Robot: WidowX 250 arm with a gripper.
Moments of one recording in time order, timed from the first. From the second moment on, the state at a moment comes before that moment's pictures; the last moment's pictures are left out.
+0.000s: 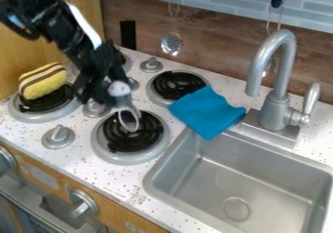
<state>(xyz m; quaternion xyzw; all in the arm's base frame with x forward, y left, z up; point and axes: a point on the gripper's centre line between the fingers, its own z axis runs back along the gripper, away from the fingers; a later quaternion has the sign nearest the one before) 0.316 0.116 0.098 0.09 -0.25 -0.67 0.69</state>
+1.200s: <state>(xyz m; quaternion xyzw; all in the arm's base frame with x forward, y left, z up) 0.278 0.178 0.056 0.12 -0.14 -0.62 0.76</state>
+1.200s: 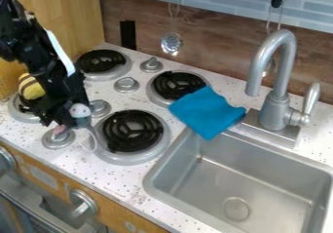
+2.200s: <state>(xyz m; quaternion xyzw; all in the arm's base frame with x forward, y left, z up) 0.270 0.184 0.024 0.08 -0.13 -0.58 0.80</state>
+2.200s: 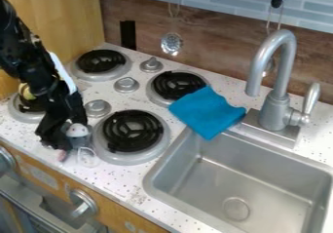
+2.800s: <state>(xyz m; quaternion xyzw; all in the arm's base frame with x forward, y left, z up) 0.286 0.157 0.125 0.19 -0.19 -0.62 0.74</state>
